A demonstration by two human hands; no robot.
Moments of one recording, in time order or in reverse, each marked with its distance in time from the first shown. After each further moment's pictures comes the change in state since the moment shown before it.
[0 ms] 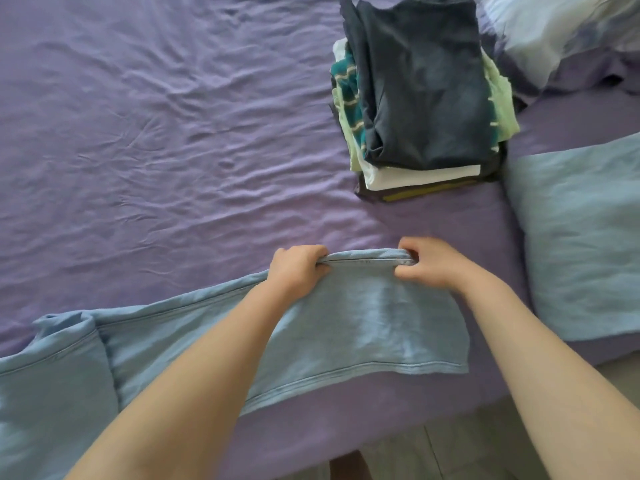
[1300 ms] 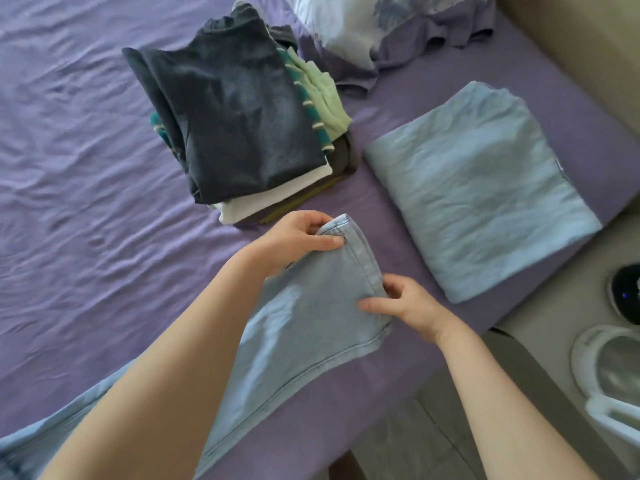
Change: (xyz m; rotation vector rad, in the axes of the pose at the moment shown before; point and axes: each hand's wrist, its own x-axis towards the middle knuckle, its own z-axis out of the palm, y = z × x) left_hand 0.071 0.179 -0.018 -0.797 -0.458 0.125; right_hand -0.090 0.120 0.023 1.174 0.109 0.034
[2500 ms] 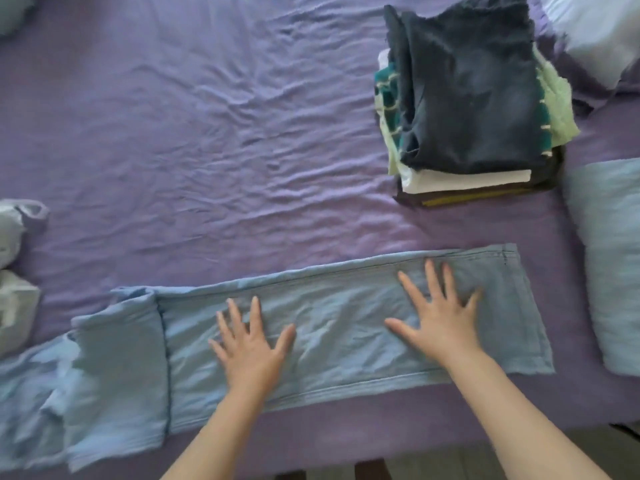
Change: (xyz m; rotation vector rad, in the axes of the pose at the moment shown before) left_hand -0.227 -0.260 -0.014 0.634 0.915 -0.725; right_hand 0.051 0.041 0.132 -1.750 0.063 -0.121
